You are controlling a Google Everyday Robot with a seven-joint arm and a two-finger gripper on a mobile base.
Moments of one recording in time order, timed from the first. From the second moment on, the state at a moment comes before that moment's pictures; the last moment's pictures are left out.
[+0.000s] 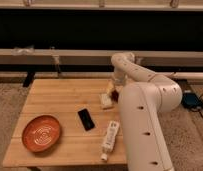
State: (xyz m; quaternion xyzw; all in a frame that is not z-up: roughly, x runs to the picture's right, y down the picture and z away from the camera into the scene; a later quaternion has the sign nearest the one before) arm 0.125 0.020 0.973 -0.31 0.18 0.54 0.76
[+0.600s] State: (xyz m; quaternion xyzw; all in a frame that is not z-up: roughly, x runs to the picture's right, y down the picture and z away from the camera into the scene) arm 0.135 0.023 0.971 -0.31 0.18 0.55 0.75
